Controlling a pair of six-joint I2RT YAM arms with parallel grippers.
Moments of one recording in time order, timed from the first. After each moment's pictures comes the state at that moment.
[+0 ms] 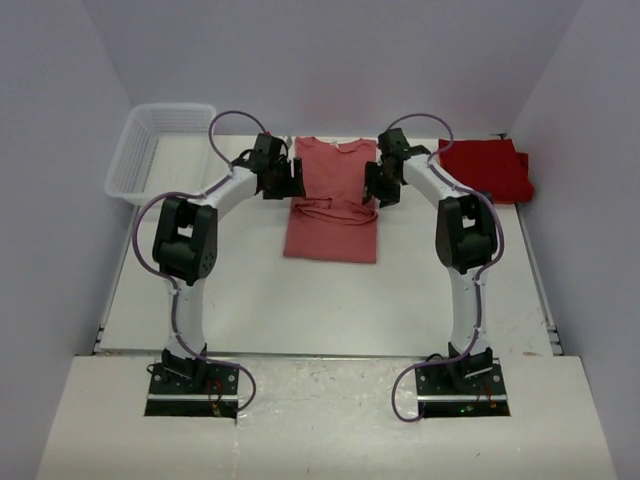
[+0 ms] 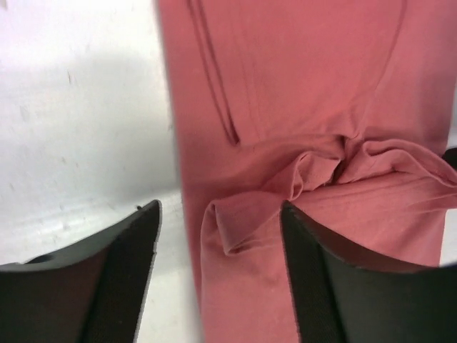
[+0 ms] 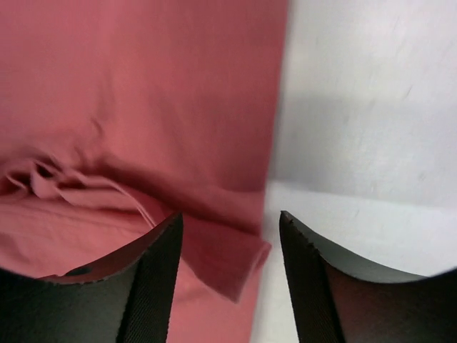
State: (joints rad) left arm -0.34 2.12 1.65 -0.44 0.14 -0.38; right arm 0.28 2.24 1.84 -0.75 -0.11 0.38
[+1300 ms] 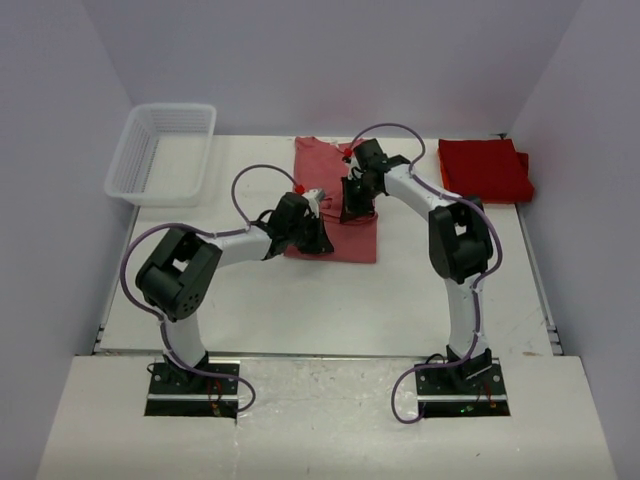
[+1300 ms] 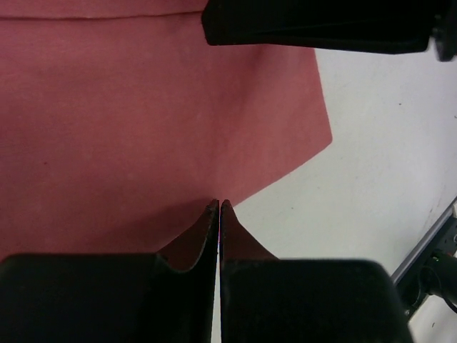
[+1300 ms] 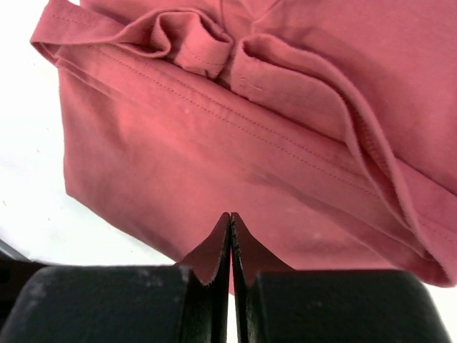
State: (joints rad) left arm -0.61 1.82 1.01 0.08 0.31 -0.57; right arm 0.42 2.17 1.76 -0.73 -0.34 0.31
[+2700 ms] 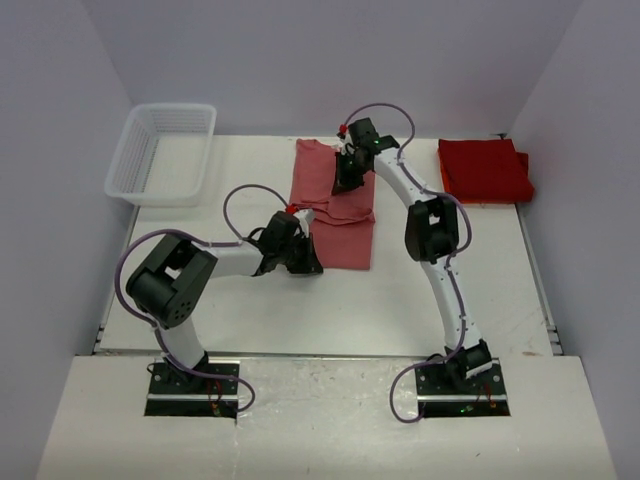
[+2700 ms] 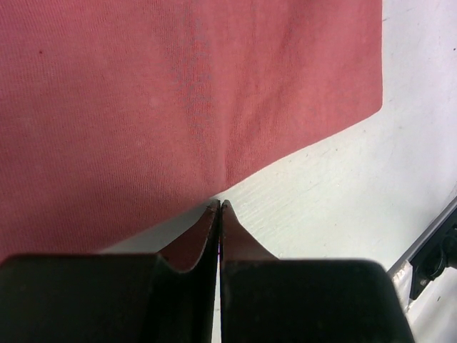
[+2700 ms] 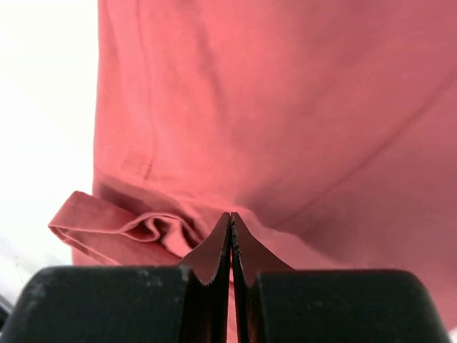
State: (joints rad) left arm -0.60 1.77 0.82 0.12 0.32 -0.60; right arm 0.39 2.62 2.47 -0.90 -0.35 0.33
